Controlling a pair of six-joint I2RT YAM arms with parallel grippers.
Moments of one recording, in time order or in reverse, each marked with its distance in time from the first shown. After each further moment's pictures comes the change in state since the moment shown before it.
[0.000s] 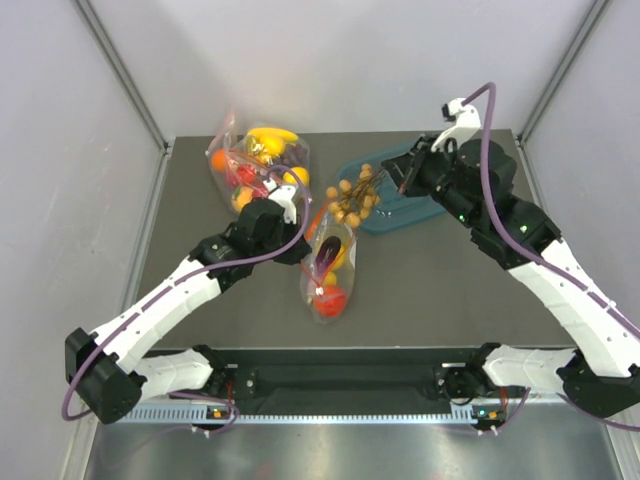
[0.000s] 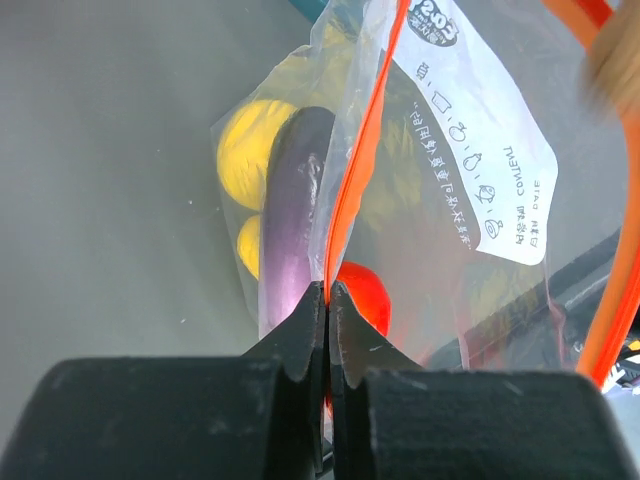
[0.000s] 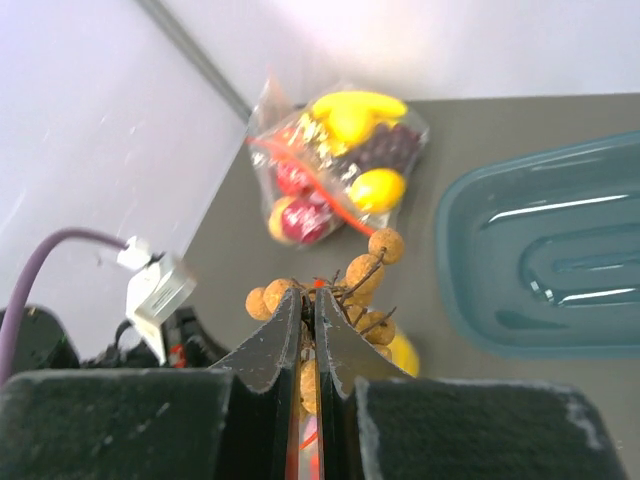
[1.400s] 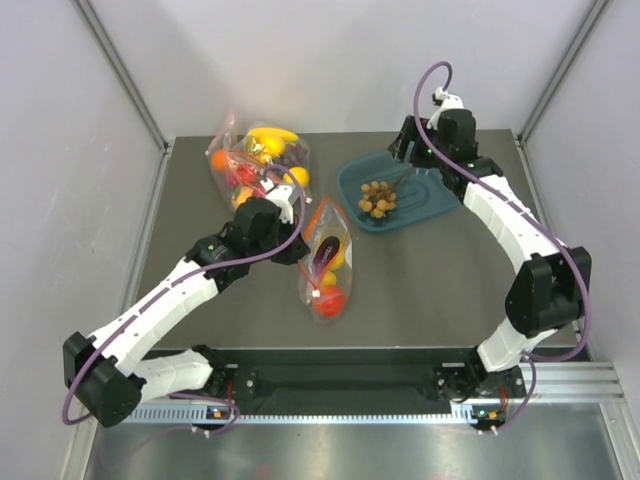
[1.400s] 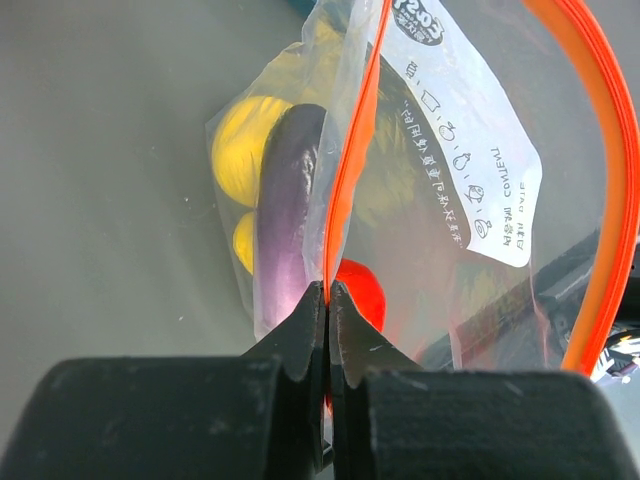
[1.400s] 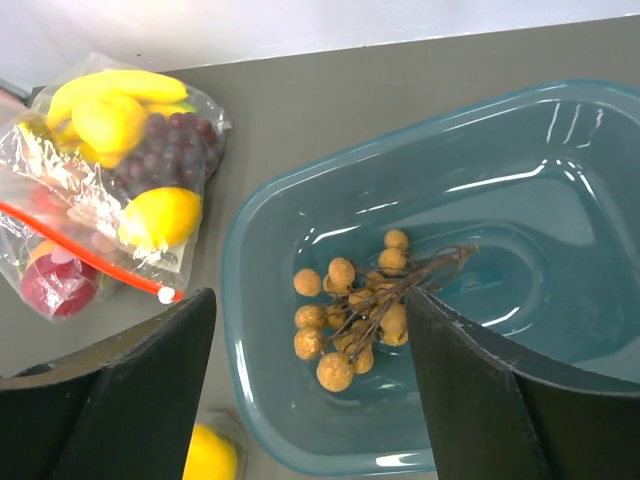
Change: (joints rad) left arm 0.031 -0.015 -0.010 -0.001 0.052 0.009; right arm -0.466 0.463 -0.048 0.270 -0.265 -0.119
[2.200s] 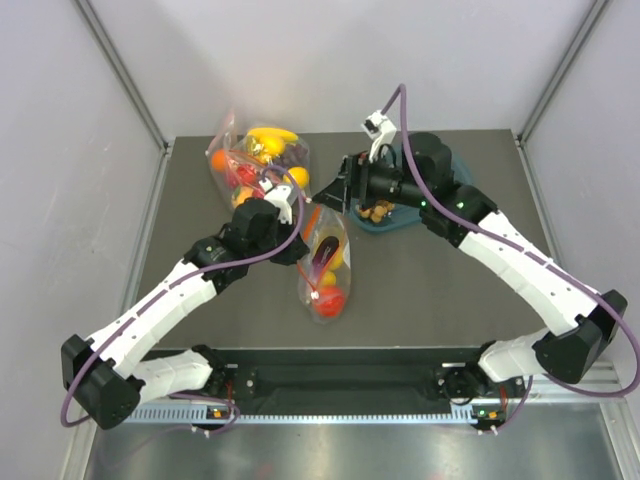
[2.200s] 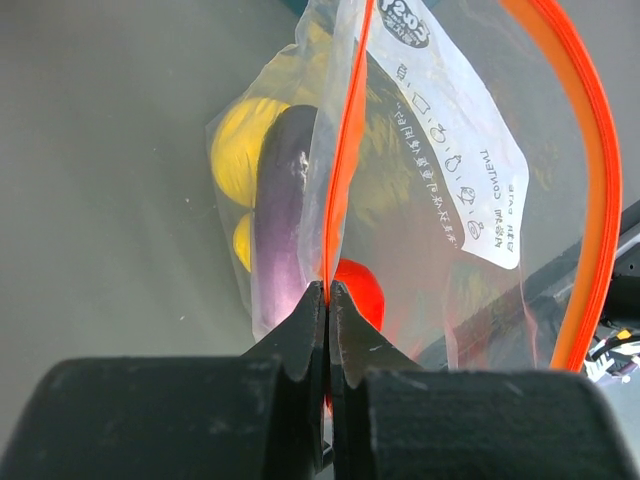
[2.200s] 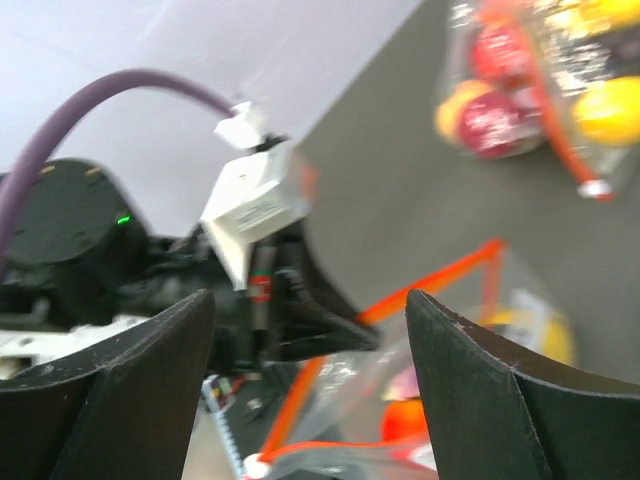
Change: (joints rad) left arm 0.000 -0.014 -0.004 0.000 -0.001 0.003; right arm 0.428 -0.255 0.013 -0.106 -0.286 0.111
